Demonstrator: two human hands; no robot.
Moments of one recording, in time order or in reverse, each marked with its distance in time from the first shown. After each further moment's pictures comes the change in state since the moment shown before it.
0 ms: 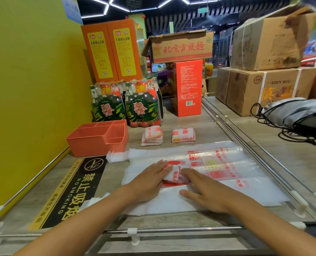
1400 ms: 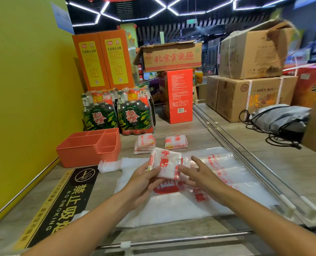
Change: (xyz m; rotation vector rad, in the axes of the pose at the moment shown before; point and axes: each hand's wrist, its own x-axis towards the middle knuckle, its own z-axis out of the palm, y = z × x) left_hand -0.007 0.045 -0.044 -1.868 0.293 -0.383; right_hand 0.015 -0.004 -0.019 1.072 0.332 0.179
